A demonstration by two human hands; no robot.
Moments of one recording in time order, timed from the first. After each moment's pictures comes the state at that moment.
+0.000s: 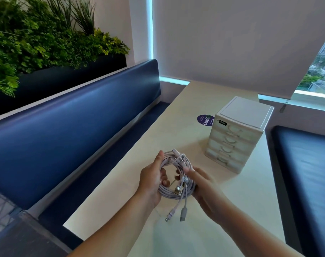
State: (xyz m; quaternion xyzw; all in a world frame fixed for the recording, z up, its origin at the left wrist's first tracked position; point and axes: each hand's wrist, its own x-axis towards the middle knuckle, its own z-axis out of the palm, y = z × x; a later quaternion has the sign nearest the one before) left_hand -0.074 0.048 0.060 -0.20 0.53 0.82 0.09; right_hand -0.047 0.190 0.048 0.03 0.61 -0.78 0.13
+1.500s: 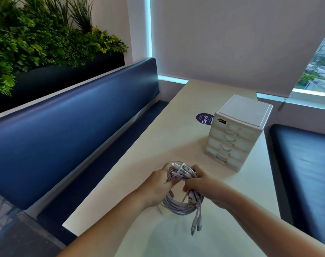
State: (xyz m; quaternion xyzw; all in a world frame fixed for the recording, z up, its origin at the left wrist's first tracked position) left_hand -0.079 0.030 0.040 0.18 0.85 0.49 0.11; right_hand -0.059 0.198 0.071 0.06 0.79 -0.57 0.22
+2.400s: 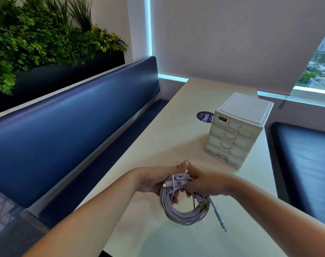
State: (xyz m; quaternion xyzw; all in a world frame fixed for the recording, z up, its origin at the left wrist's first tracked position) left_hand -0.092 0.024 0.080 0.12 0.70 0.50 0.49; right_hand -0.064 0.201 0.098 -0.12 0.88 -0.36 0.30
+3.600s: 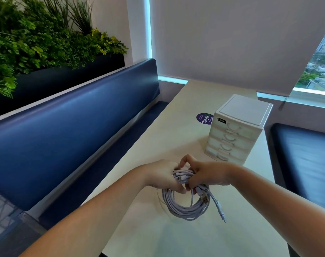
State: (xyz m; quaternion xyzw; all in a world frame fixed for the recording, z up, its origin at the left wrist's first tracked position) left_hand -0.096 0.035 0.097 0.24 0.88 0.29 0.29; right_hand -0.096 0.215 0.093 -0.12 0.81 -0.43 0.38
